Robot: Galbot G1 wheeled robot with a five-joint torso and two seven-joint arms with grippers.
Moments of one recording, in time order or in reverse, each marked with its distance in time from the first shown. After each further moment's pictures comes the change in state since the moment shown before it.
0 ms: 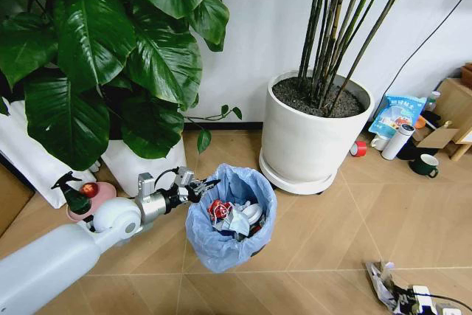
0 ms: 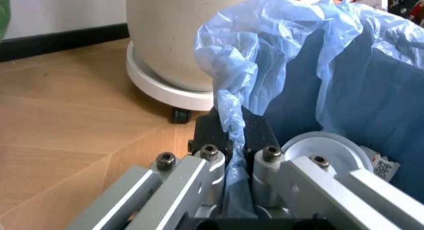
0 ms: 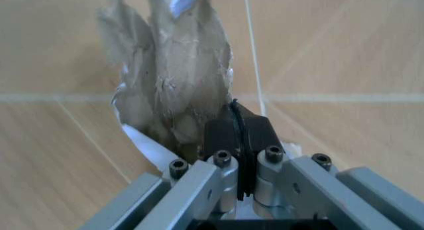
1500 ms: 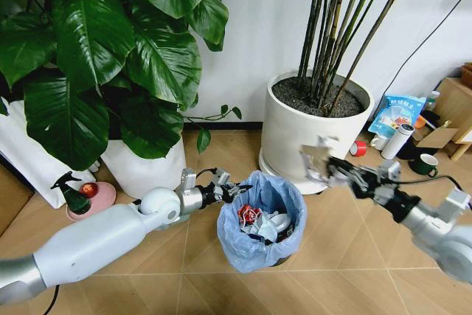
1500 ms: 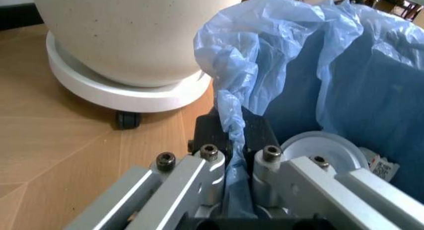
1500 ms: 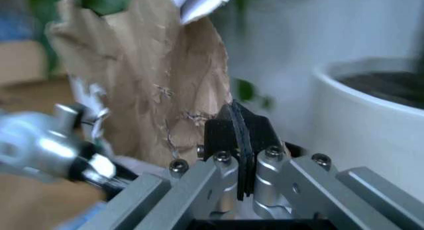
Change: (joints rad) left arm -0.288 -0.211 0.328 0.193 -0.047 0.002 0.028; right arm 0.033 -0.280 0.242 0.759 0.278 0.023 -0.221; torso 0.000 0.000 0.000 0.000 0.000
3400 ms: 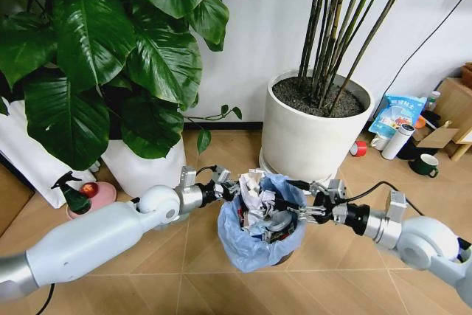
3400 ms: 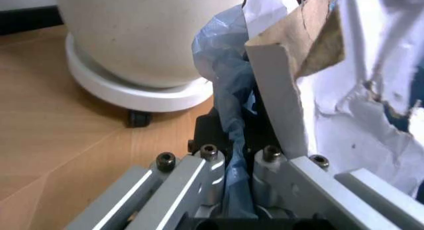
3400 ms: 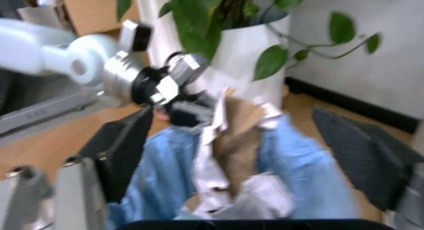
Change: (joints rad) left arm 0.001 0.052 -0.010 -0.063 -0.031 0.014 -0.054; right arm 0.371 -0.147 -0.487 -0.098 0.049 0.001 -0.178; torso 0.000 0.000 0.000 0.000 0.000
